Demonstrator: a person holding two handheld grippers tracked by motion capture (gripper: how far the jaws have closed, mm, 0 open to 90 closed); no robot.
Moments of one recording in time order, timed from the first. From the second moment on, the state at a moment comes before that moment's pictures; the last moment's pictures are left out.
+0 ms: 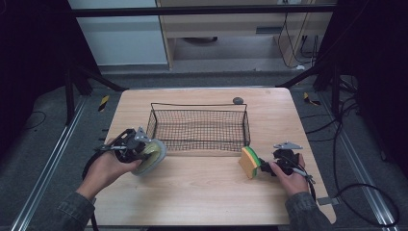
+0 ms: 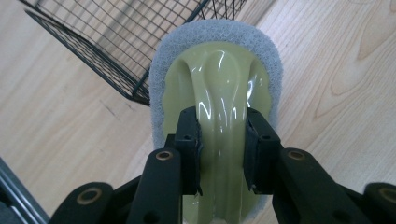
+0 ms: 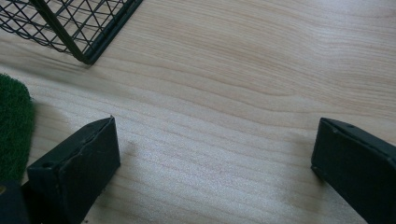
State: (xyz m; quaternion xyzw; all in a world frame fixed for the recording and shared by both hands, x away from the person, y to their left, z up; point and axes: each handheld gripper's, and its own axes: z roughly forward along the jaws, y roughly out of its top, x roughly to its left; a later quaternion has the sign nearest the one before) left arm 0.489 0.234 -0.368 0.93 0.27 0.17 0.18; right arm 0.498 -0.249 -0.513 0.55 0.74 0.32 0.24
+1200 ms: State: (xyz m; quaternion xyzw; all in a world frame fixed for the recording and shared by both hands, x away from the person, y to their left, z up) left arm 0.552 0.202 -0.296 0.94 0.19 0.24 0.17; right arm 0.497 -0.251 -0.513 0.54 0.75 0.32 0.24
